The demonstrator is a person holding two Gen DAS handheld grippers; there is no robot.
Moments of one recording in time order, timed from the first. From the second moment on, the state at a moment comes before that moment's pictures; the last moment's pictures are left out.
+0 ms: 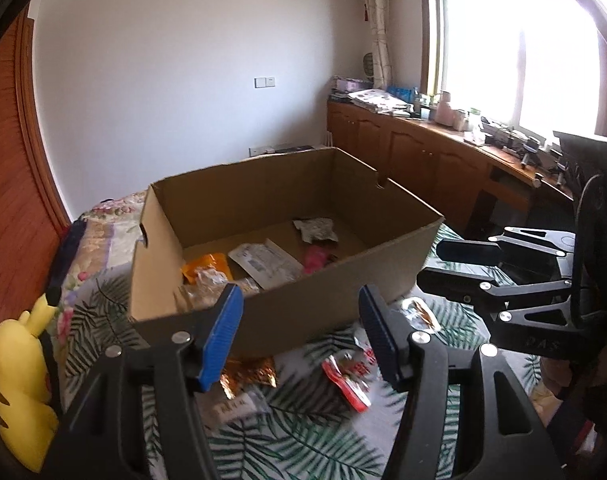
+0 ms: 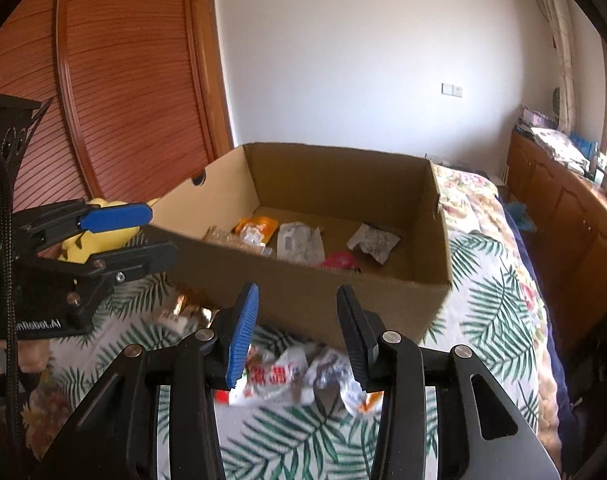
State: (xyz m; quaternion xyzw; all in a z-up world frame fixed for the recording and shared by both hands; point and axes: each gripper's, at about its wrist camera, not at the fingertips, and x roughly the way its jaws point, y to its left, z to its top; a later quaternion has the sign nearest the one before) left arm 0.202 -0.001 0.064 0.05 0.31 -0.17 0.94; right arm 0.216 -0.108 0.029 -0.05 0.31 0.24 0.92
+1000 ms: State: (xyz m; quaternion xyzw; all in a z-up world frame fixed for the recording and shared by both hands) left arm 0.183 -0.026 -0.011 0.06 0.35 -0.18 0.92; right arm 0.266 -0.123 -0.067 -0.08 0.40 0.23 0.88
